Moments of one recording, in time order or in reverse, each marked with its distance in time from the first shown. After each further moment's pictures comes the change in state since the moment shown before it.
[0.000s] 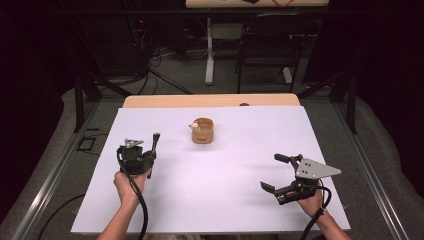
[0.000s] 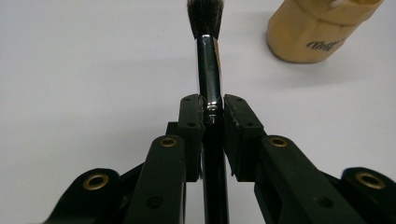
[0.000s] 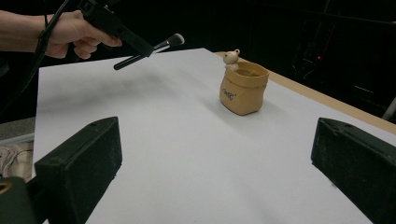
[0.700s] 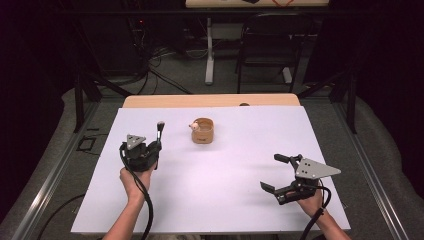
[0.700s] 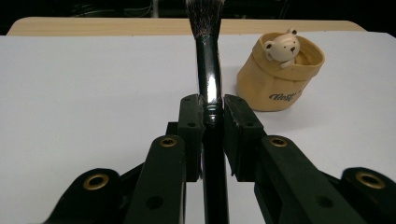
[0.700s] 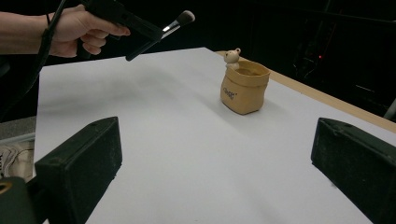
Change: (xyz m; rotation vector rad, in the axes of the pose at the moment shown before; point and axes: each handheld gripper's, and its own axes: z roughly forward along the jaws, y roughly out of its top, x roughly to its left) left arm -0.016 0.008 -0.003 -0.176 -0.044 0.023; right arm 0.000 0.000 0.000 0.007 0.003 0.000
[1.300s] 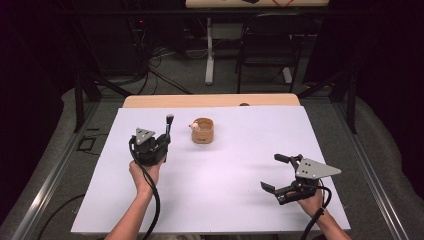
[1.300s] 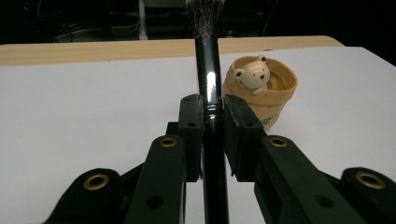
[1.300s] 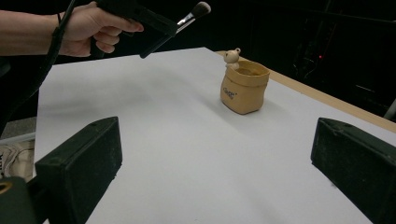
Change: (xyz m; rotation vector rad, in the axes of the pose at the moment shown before) left arm -0.019 0.014 0.015 -0.055 -0.045 0.031; right arm -0.001 0.000 -0.001 -0.001 0.001 -0.003
